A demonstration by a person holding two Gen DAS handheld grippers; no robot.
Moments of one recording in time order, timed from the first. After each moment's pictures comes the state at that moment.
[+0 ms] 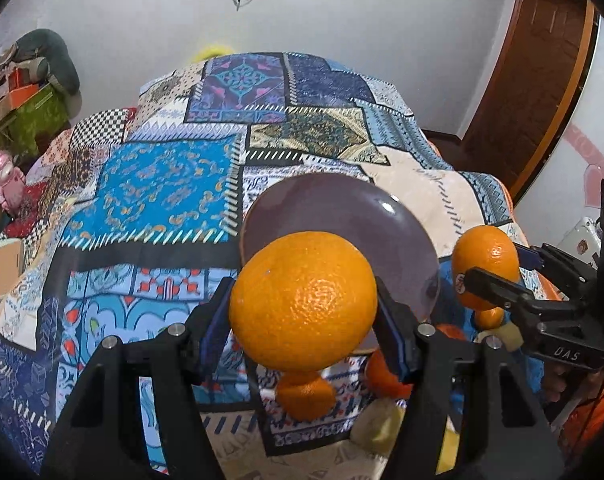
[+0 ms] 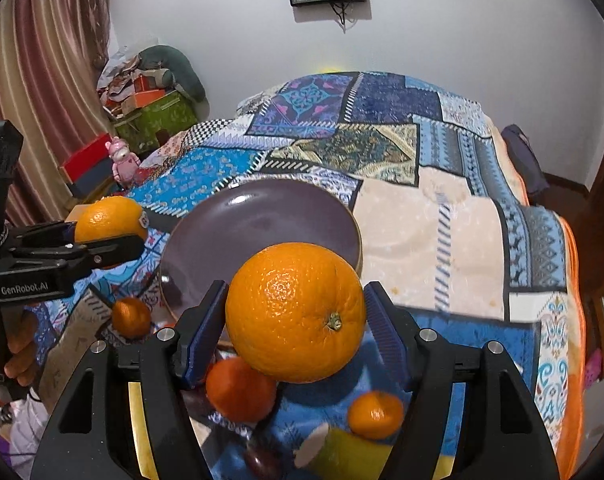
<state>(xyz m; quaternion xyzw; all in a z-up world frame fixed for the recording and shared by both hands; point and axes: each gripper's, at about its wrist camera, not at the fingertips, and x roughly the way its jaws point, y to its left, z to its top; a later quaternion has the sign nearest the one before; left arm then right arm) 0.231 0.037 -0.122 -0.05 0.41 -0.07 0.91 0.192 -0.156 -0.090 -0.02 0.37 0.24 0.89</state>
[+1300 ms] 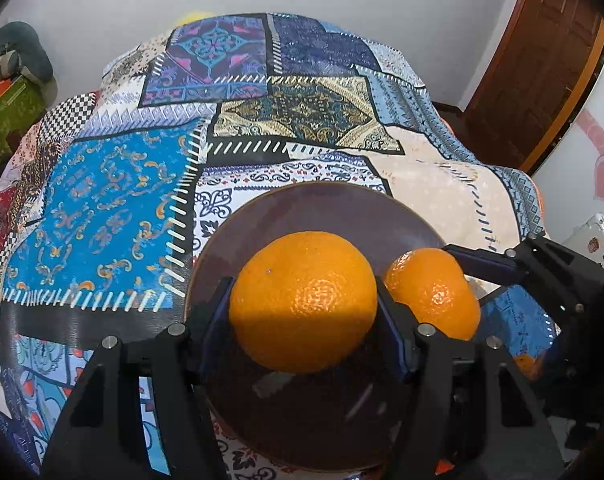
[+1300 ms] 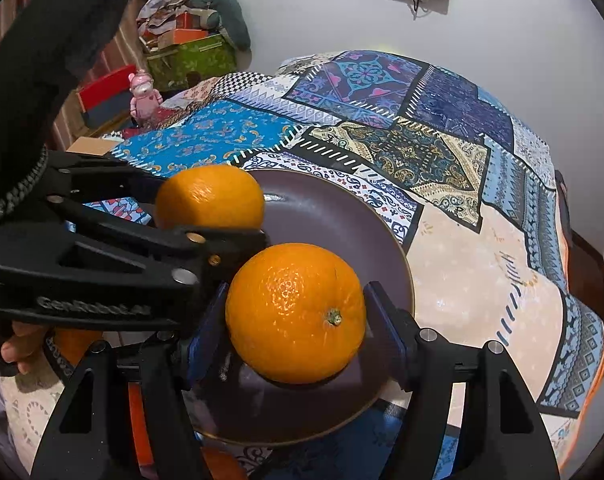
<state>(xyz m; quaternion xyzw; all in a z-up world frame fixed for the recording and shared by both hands) 0.337 0.014 -0.165 -0.04 0.47 -0.09 0.88 0.250 -0.097 -0.118 -0.14 0.40 0.31 0.85</state>
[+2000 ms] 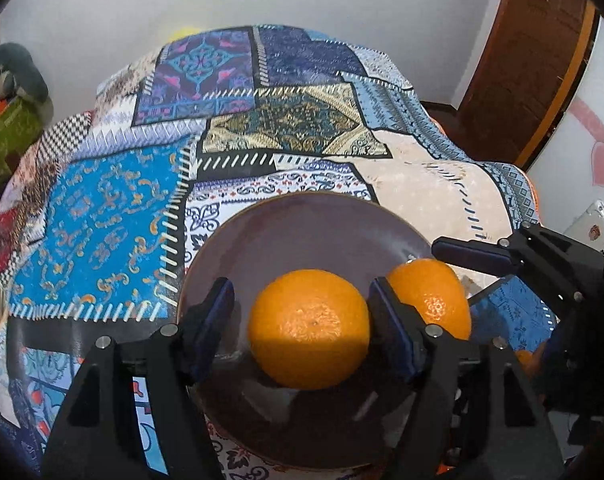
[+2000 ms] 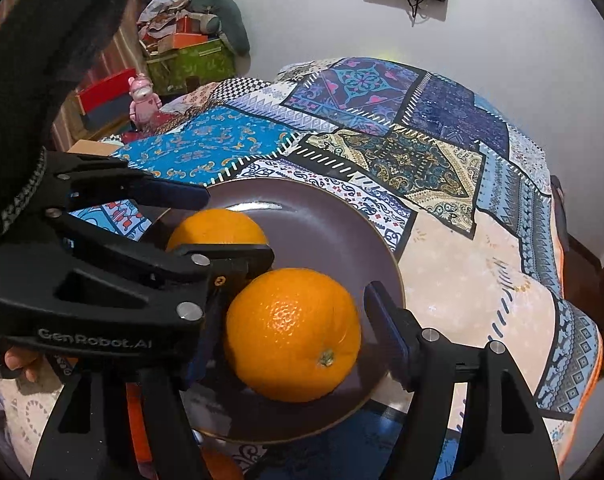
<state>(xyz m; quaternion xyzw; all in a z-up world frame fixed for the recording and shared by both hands) 0.330 0.000 -0.153 -0.01 0.45 -0.10 0.89 0.251 -0.102 -0.114 -0.14 0.39 0.31 0.86</state>
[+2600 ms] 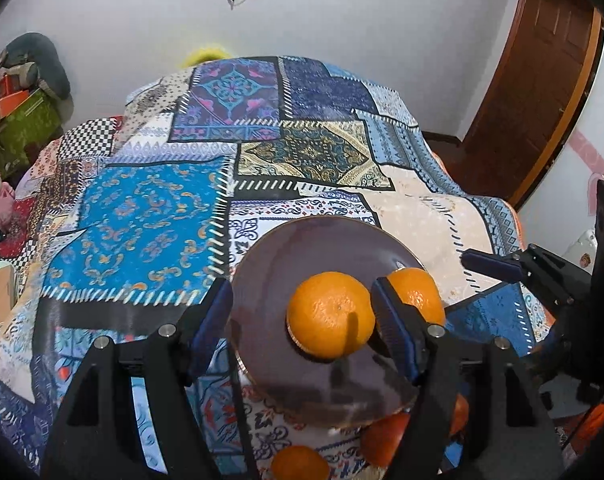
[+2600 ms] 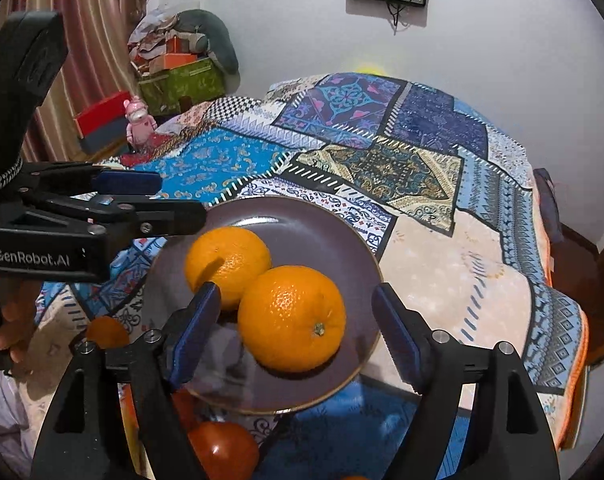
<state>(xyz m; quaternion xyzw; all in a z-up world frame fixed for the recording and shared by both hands) 0.290 0.033 -0.112 -0.05 0.41 -0.07 0.91 0.230 -0.121 -0.086 -0.11 0.37 0.29 0.87</state>
